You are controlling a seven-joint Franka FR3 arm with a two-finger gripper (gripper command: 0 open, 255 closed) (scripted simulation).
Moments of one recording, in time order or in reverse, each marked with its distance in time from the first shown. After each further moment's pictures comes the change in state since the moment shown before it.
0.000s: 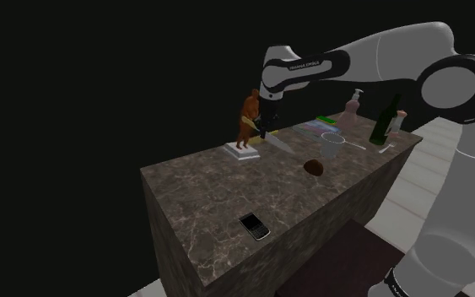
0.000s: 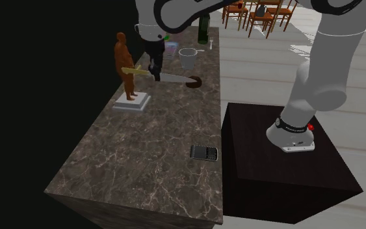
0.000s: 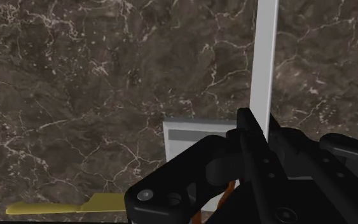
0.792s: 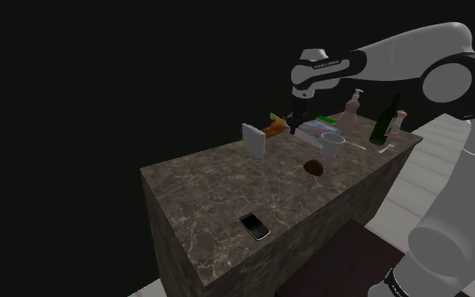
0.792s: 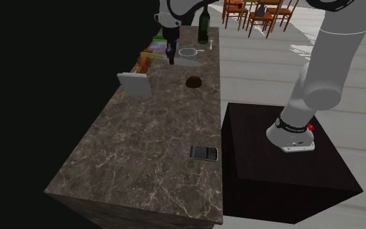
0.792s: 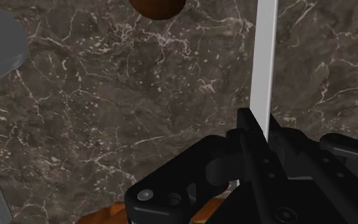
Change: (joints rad) arm -0.161 -0.040 -0.108 -0.060 0.030 0.021 -0.275
